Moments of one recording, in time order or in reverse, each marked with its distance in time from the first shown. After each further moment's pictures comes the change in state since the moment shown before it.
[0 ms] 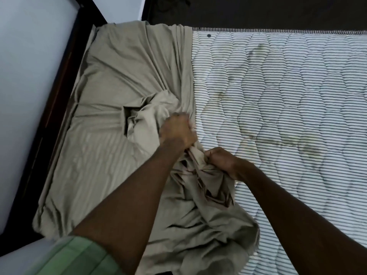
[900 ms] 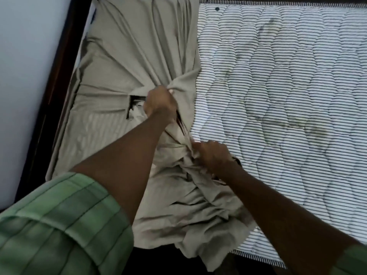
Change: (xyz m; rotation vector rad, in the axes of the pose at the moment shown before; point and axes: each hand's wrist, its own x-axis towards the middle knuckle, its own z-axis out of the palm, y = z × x) left_hand 0.027 -0.051 -0.001 0.011 0.197 -0.261; right_hand -0.011 0.024 0.061 -1.073 0.265 -0.336
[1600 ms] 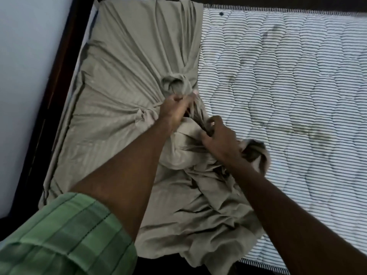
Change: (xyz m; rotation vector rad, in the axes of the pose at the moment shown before) left_hand 0.005 -0.001 0.012 -0.825 -0.349 -0.130; right_hand 0.029 -0.004 -0.040 0.547 0.346 0.287
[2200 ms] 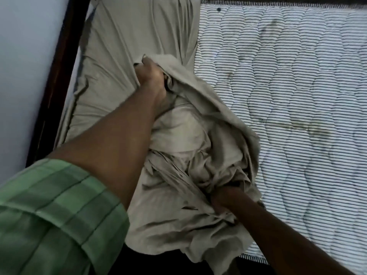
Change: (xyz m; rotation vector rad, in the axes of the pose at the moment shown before) left_hand 0.058 0.055 -0.032 -0.609 0.450 -0.091; right_hand -0.096 0.068 0.048 -0.654 -1.095 0.005
